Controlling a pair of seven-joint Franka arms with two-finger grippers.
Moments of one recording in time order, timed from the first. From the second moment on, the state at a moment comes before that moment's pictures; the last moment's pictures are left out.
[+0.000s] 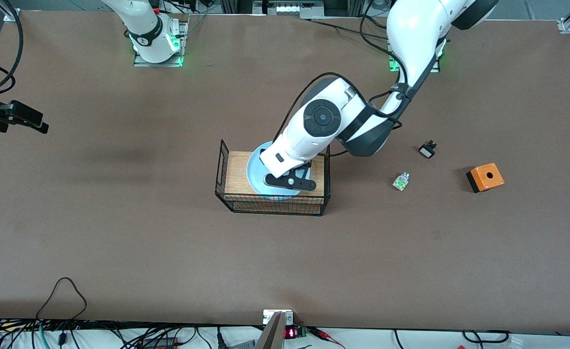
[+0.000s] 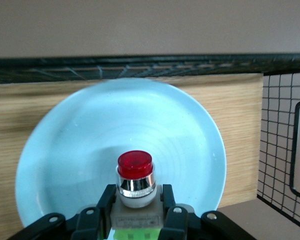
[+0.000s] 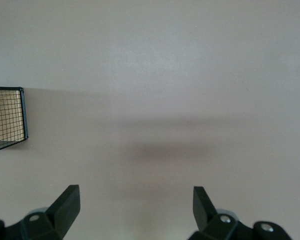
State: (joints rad) left arm -0.45 0.78 -0.37 -1.16 0.00 2.01 -0.62; right arm 0.09 0.06 -0.18 -1.58 0.04 1.62 -0.05
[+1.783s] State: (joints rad) left arm -0.06 0.24 -0.18 -1.39 0.08 1.53 -0.28; right arm 0.13 0.06 -0.17 -1.59 0.04 1.62 -0.05
